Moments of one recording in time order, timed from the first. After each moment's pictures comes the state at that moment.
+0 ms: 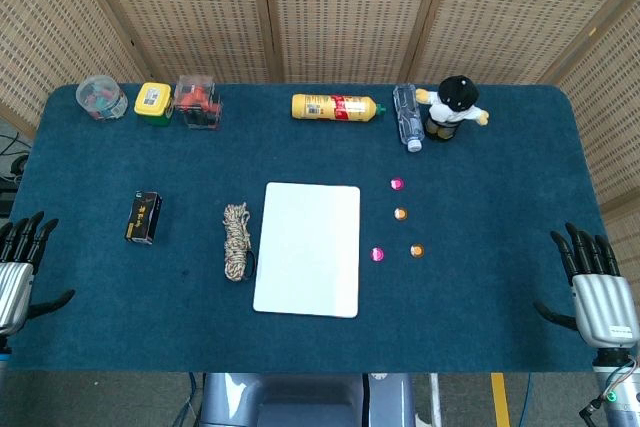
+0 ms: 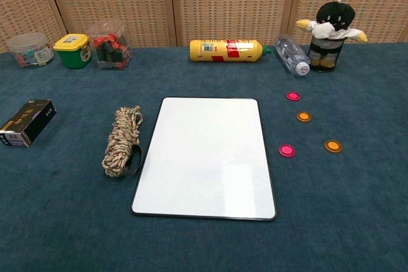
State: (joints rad) left arm -0.10 -1.13 -0.05 -1.61 1.48 1.48 0.13; right arm 0.08 -1.13 0.07 -1.60 -1.49 1.48 -0.11
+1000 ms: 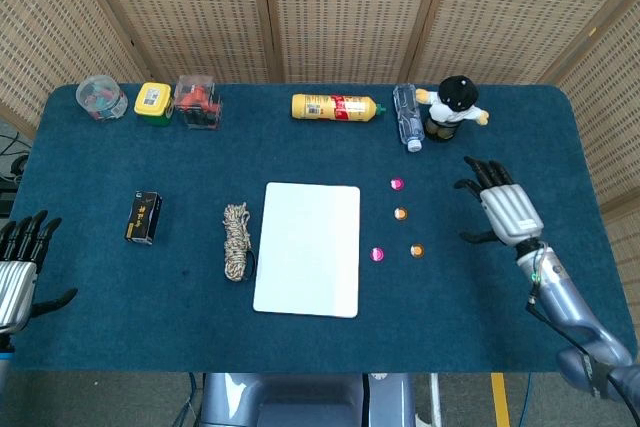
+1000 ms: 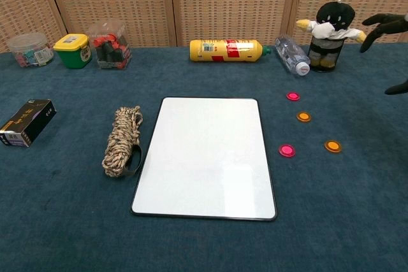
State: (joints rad) left arm -0.10 -1.14 -0.05 -1.61 1.48 1.48 0.14; right arm 0.57 -1.30 0.21 -1.24 -1.46 0.95 0.18
